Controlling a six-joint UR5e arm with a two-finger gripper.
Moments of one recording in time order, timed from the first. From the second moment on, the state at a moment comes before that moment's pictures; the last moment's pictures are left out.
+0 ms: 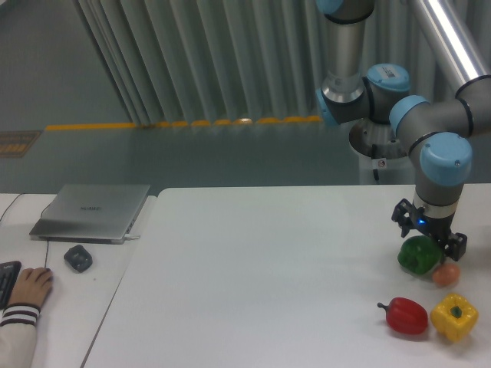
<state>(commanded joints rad) 2.45 -1.89 -1.66 -1.34 1.58 1.01</state>
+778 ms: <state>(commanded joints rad) 2.43 -1.90 -1.66 -1.35 1.58 1.01</state>
